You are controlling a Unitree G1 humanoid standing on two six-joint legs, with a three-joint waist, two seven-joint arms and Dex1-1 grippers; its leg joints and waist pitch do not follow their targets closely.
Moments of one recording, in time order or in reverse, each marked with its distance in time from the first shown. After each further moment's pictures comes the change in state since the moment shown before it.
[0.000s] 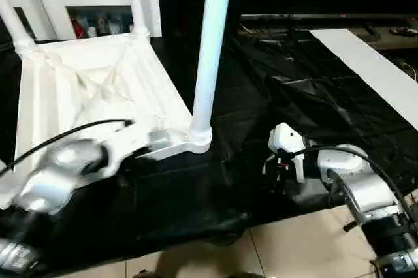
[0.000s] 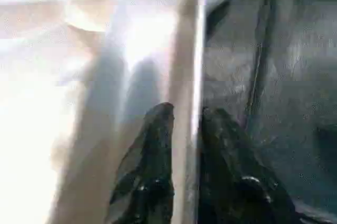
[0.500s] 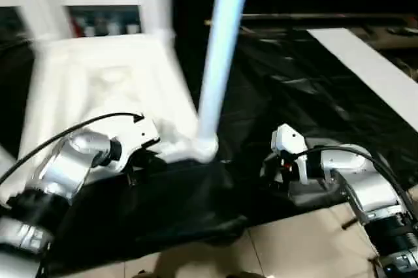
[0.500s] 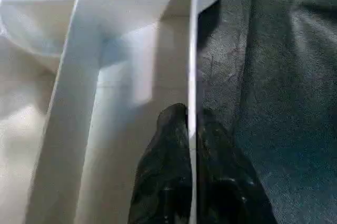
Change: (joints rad) left arm -0.150 -0.054 -0.177 0.069 0.109 0.176 -0.044; right arm -0.037 -0.071 0.055 0.029 -0.041 -0.018 0.135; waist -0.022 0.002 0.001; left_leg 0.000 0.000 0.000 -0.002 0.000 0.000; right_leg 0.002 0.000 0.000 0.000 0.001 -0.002
